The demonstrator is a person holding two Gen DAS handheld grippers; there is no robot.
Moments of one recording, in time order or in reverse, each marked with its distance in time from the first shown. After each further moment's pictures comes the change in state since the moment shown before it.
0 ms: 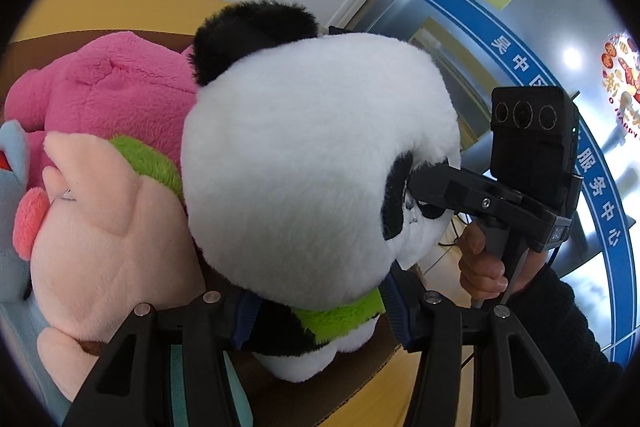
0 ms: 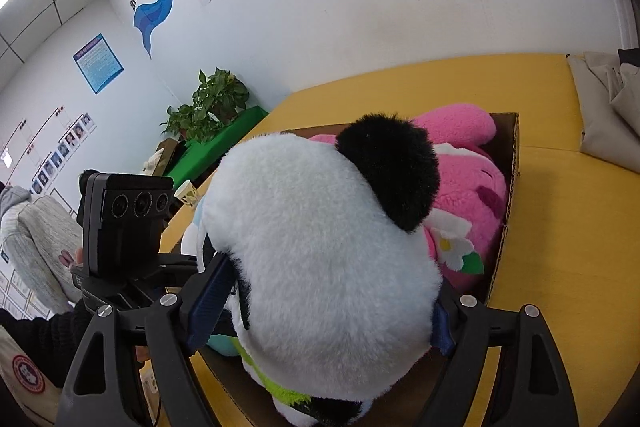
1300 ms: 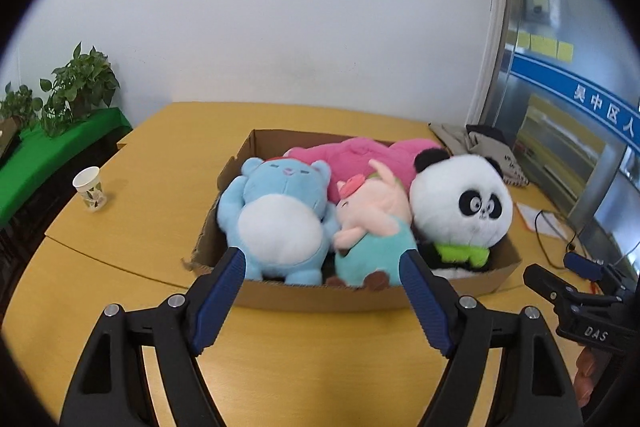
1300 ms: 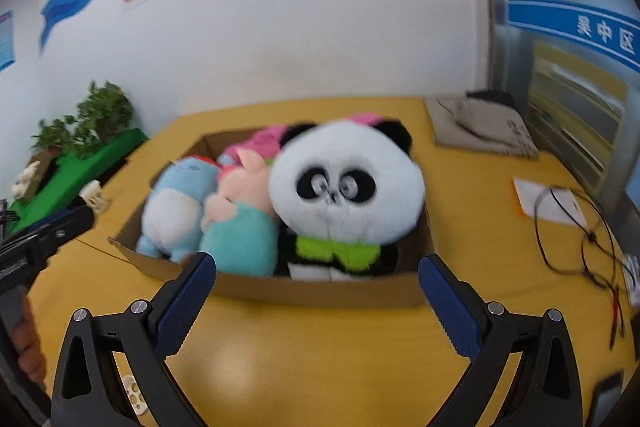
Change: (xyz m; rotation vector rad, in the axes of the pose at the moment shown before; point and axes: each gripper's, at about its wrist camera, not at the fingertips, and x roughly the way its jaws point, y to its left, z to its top) left arm -0.198 -0.047 -0.135 0.002 -0.430 0.672; right arm -0.042 0.203 -0.124 0.036 -0.152 -0.702
